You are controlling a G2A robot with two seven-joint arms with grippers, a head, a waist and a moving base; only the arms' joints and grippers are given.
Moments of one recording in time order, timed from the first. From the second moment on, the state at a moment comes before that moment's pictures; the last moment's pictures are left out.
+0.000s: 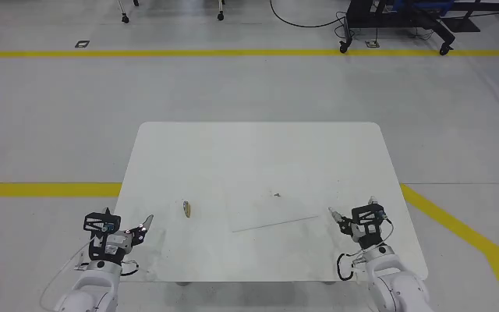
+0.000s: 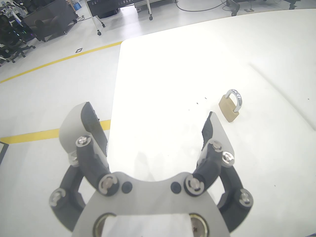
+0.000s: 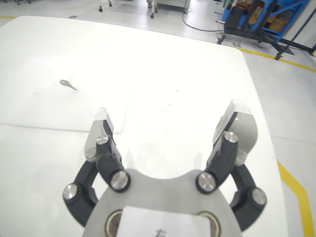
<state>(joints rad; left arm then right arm) 1.73 -1.15 -1.60 -1.80 1.33 0.00 0.00 -1.65 -1.15 1.53 -1.79 -1.36 -0.07 0.05</state>
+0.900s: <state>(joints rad) 1.73 -1.15 -1.60 -1.80 1.33 0.00 0.00 -1.32 -1.16 1.30 -1.64 -1.39 -0.51 0.28</state>
